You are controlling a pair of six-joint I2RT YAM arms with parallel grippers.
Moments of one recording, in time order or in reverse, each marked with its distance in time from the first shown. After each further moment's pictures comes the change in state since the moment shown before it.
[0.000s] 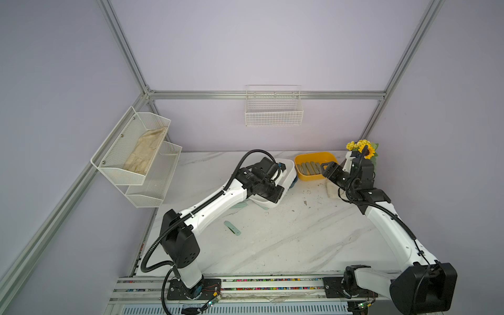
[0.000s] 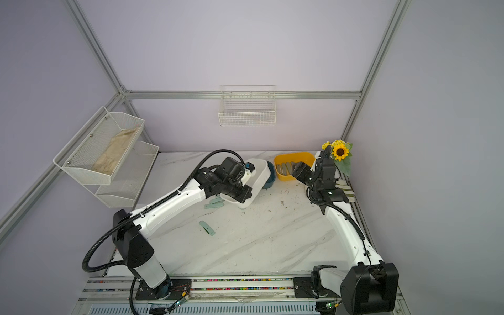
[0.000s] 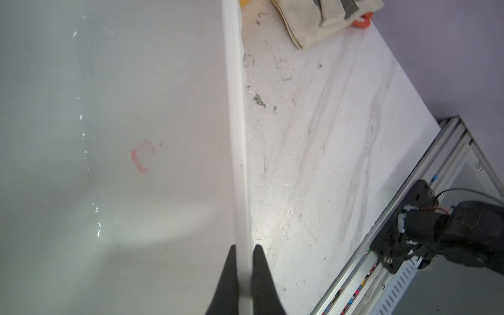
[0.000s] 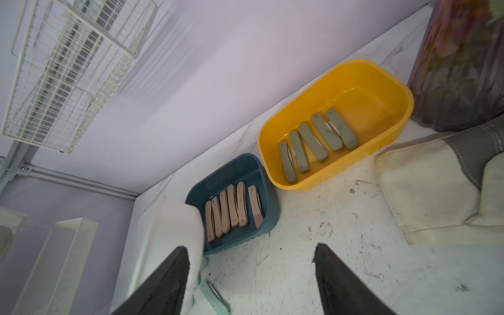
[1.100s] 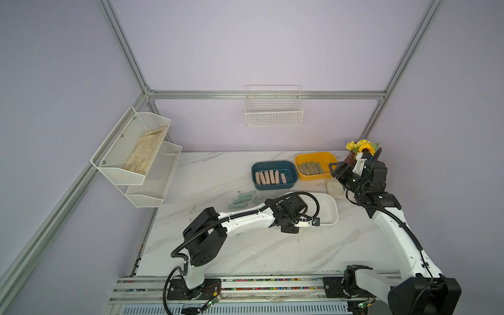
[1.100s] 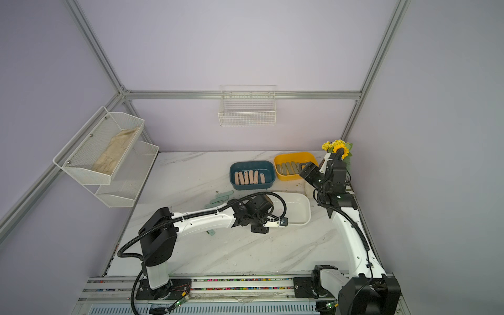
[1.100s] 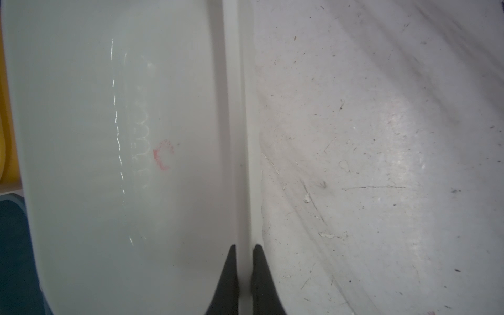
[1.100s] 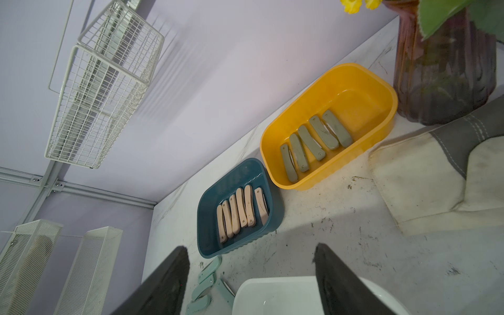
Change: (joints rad) left arm -0.221 0.128 -0.217 0.324 -0.135 0.885; right arm -0.071 -0.048 -0.018 -0.032 -0.090 0.046
